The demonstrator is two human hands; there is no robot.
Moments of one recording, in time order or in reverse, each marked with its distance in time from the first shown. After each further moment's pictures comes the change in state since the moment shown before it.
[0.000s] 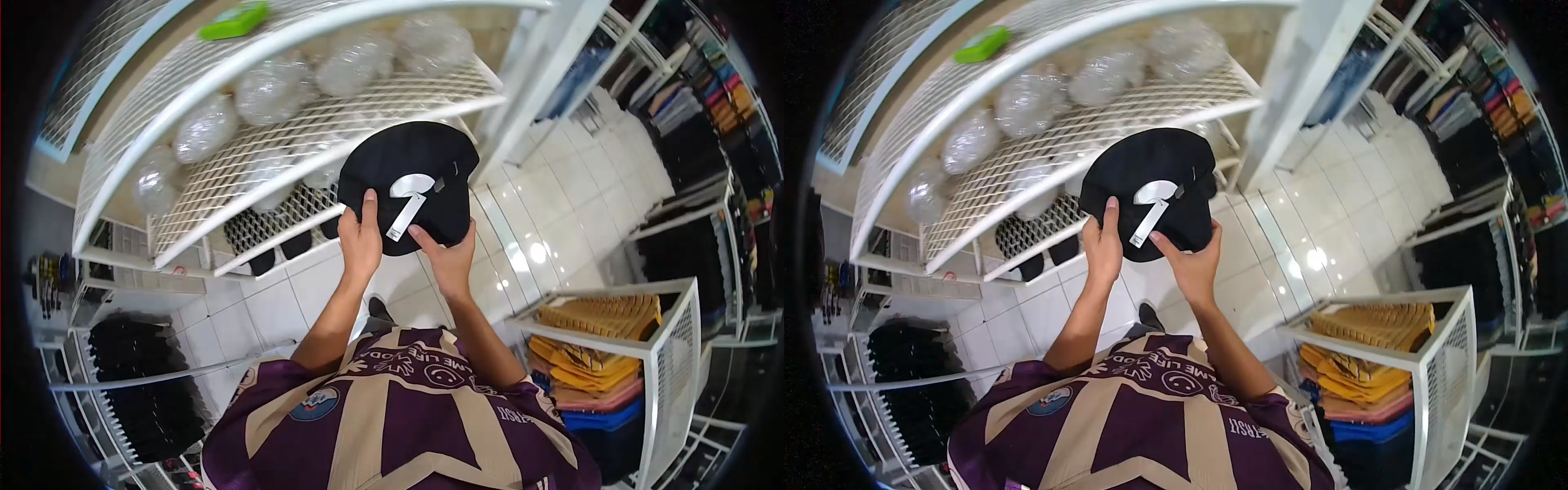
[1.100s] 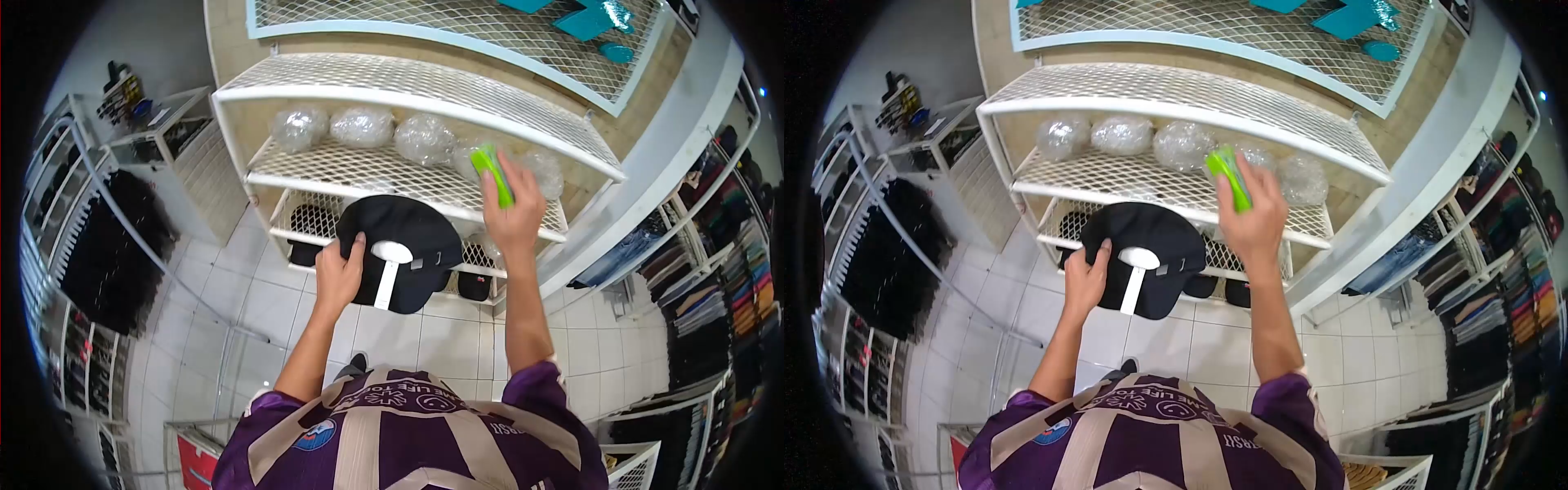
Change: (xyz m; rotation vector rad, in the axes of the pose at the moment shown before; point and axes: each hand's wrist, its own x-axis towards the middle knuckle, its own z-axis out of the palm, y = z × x) left_hand -0.071 0.037 -0.142 0.234 0.523 0.181; right_hand 0.051 -0.187 0.119 -0.576 -0.417 -1.187
